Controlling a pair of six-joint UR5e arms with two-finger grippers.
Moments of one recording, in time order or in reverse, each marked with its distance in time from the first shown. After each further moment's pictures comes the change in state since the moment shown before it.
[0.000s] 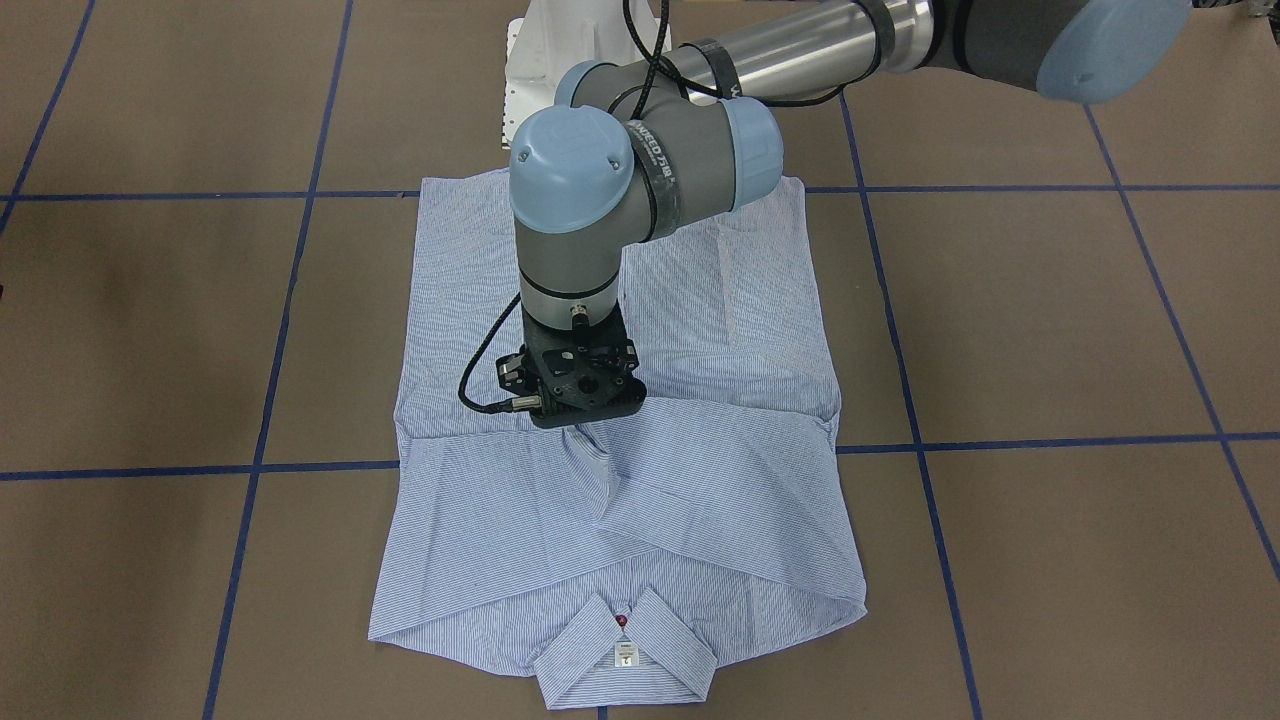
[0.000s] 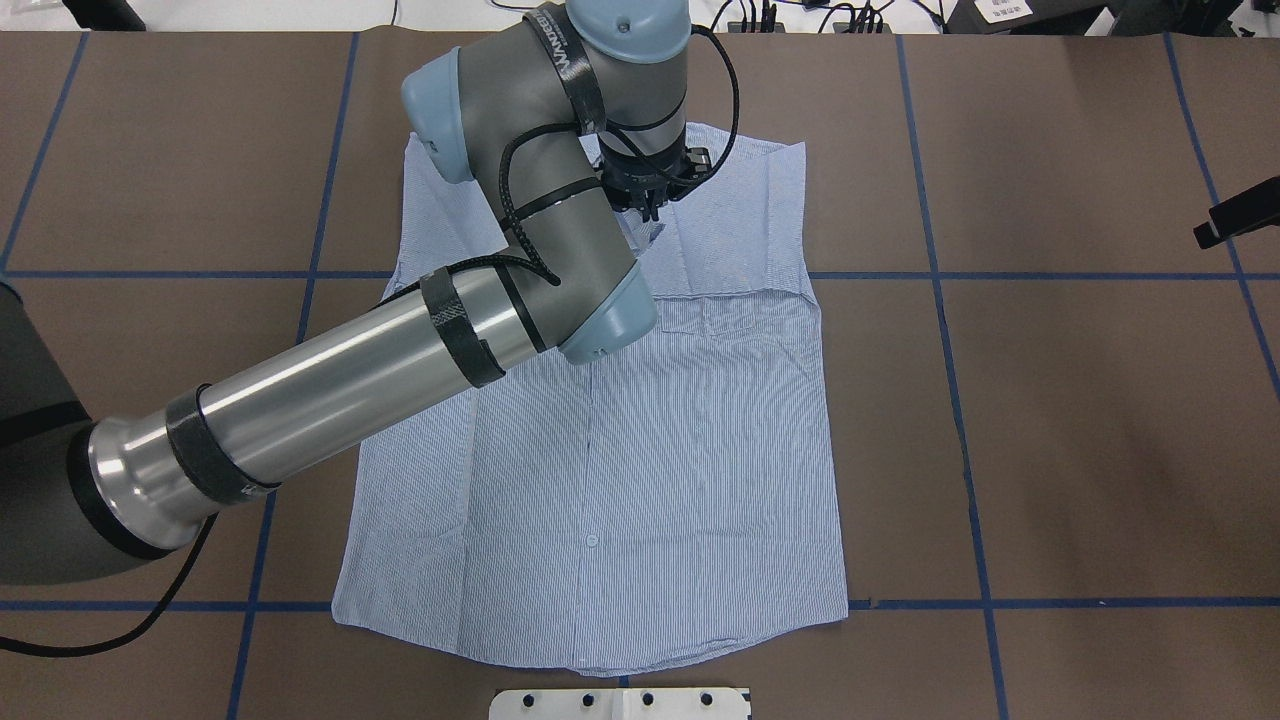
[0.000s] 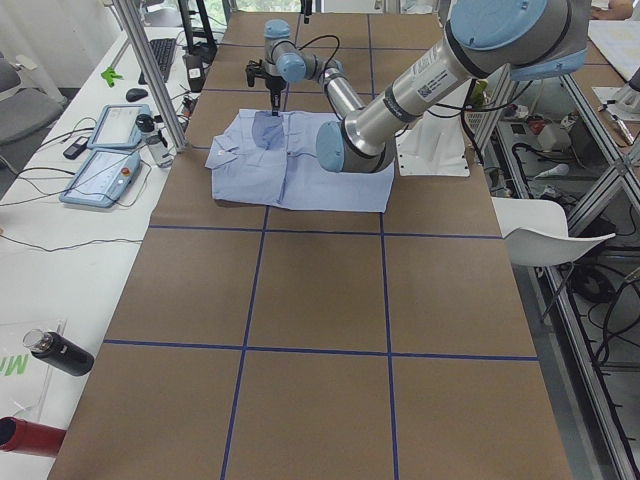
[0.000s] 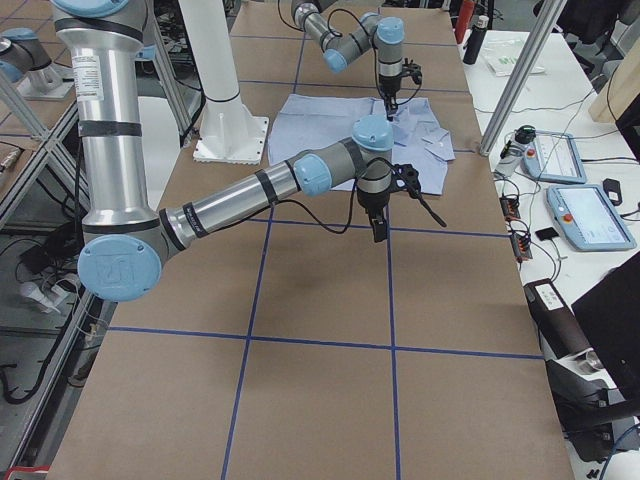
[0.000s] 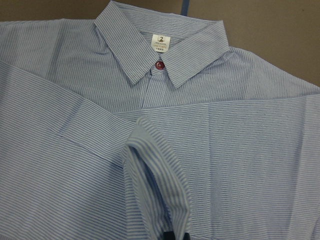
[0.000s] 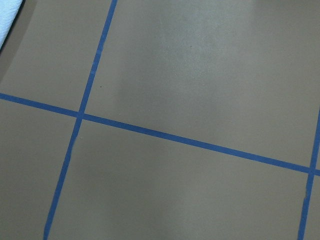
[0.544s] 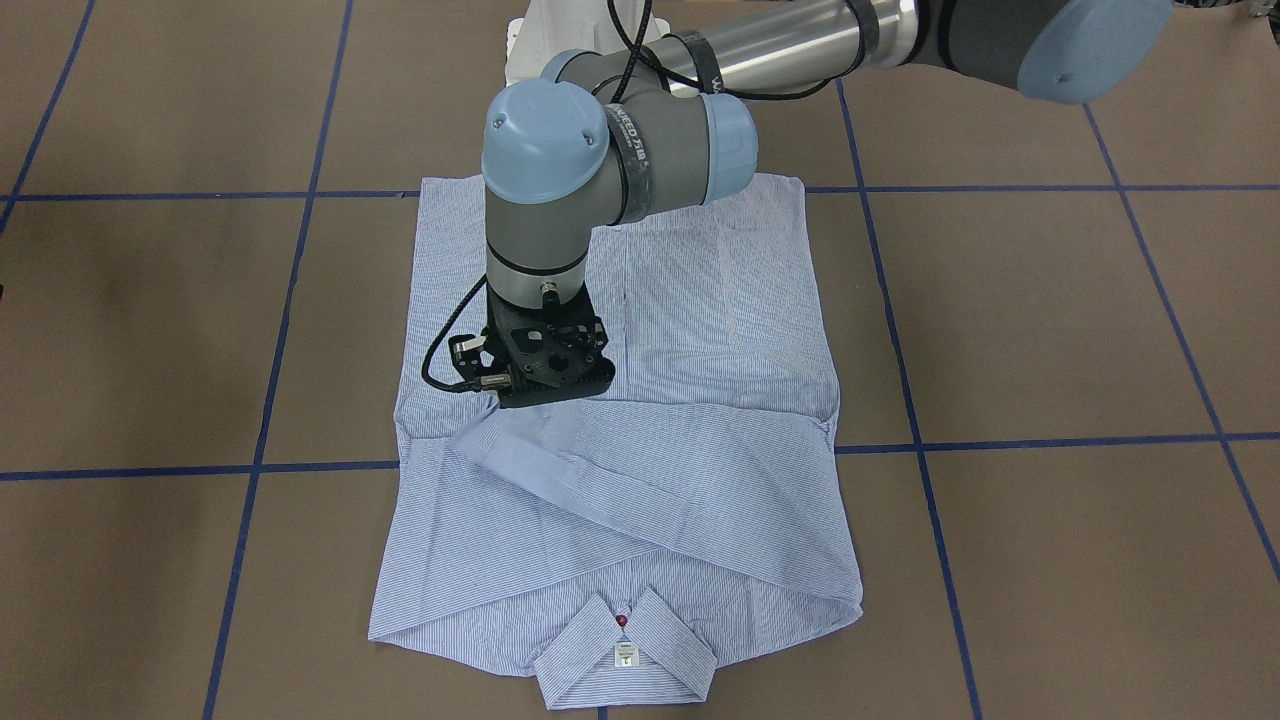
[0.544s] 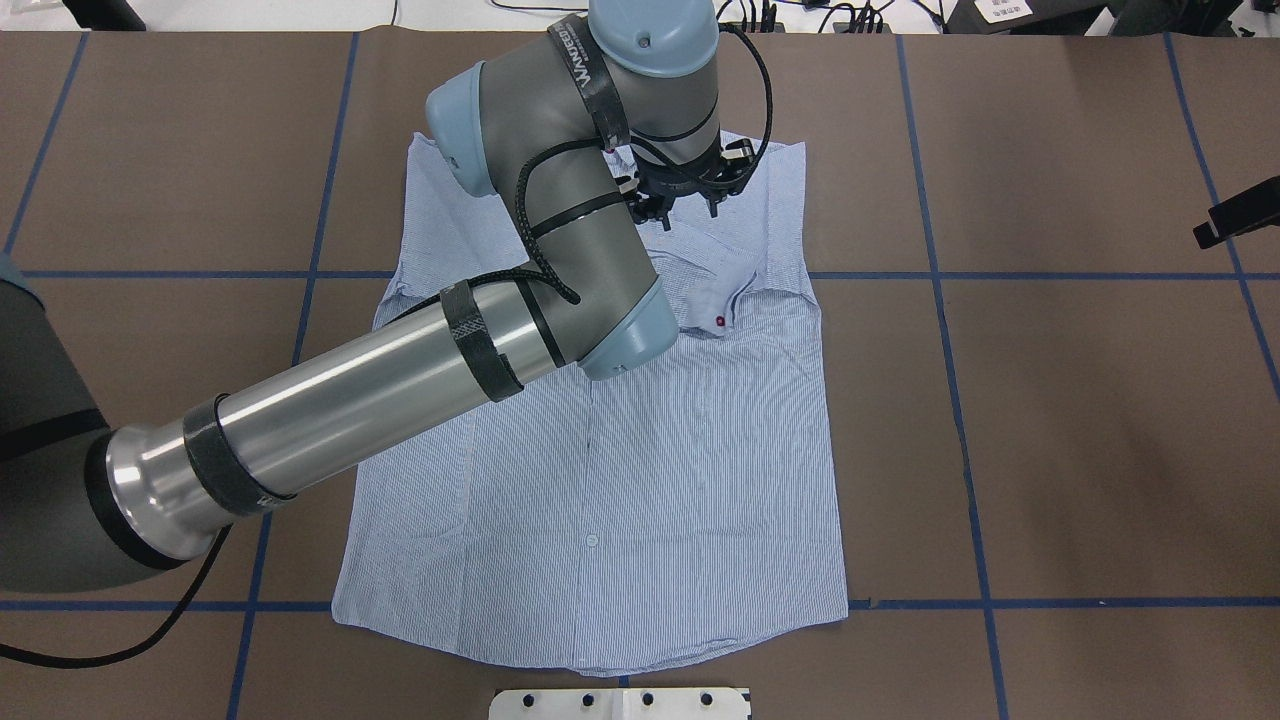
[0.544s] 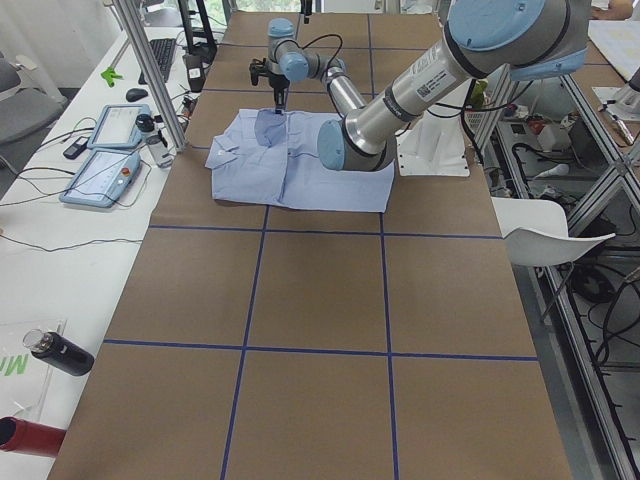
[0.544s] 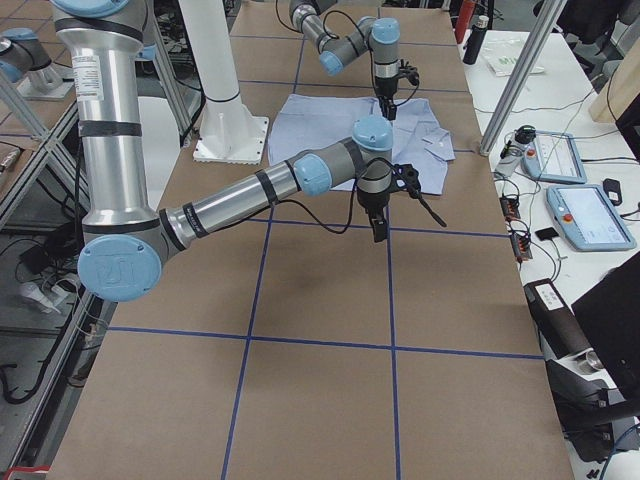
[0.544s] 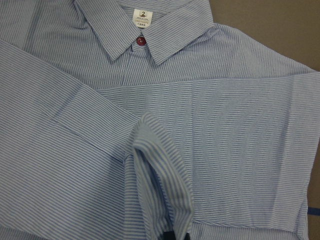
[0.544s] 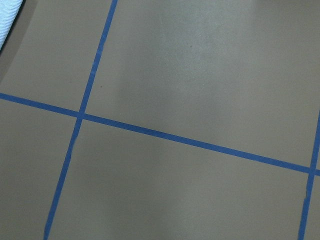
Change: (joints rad) left arm 0.018 -0.021 0.005 -0.099 0.000 -0.126; right arm 0.000 0.000 0.000 0.000 0.000 0.000
